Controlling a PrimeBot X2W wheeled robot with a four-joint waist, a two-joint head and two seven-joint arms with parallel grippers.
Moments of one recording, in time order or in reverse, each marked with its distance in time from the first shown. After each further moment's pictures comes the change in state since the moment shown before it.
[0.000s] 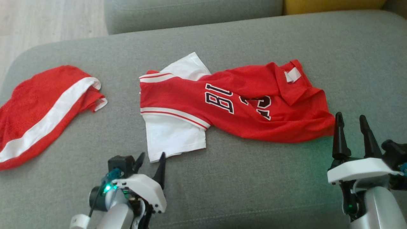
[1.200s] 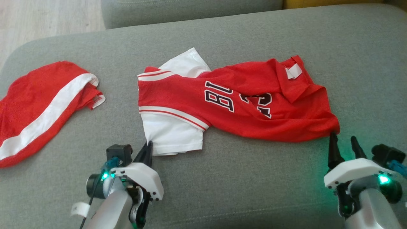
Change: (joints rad) left arm -0.129 -0.002 -0.018 0.186 -0.012 -0.007 -0.074; right arm -0.094 0.000 -0.065 0.295 0.022 0.000 0.060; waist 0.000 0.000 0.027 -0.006
